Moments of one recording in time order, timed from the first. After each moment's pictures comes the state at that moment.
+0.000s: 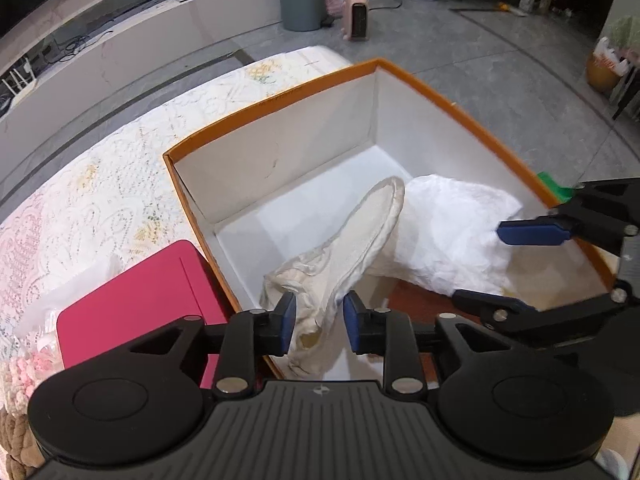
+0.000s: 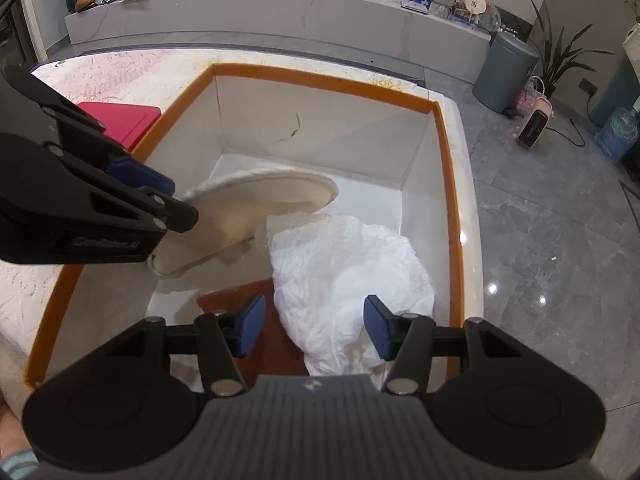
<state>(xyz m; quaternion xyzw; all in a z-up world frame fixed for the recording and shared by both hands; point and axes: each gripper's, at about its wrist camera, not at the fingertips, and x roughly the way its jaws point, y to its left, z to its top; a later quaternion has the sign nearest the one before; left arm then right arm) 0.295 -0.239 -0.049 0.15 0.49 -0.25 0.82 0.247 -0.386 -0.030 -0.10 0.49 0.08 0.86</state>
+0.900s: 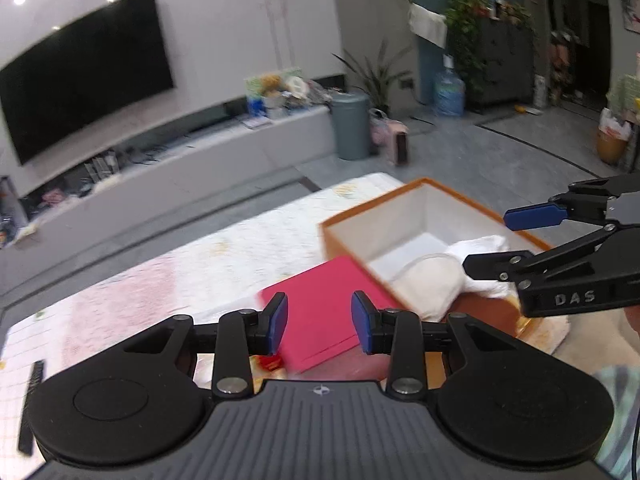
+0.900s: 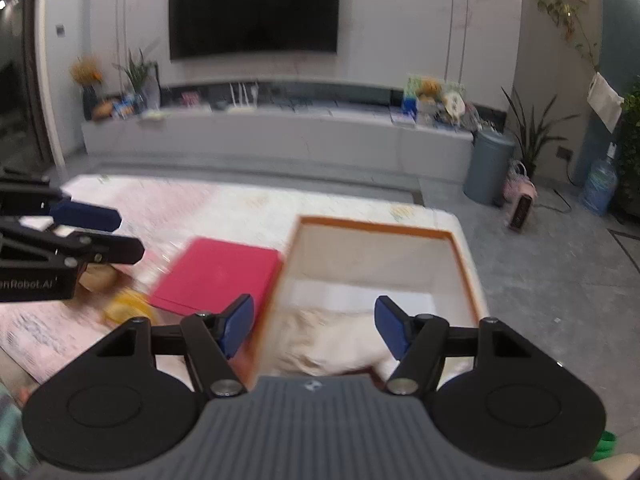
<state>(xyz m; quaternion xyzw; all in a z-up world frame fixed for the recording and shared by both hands) 0.164 -0.100 0.041 0.14 0.29 -0.19 0.93 0.148 -0.310 0.064 -0.03 0.31 0.09 0.94</state>
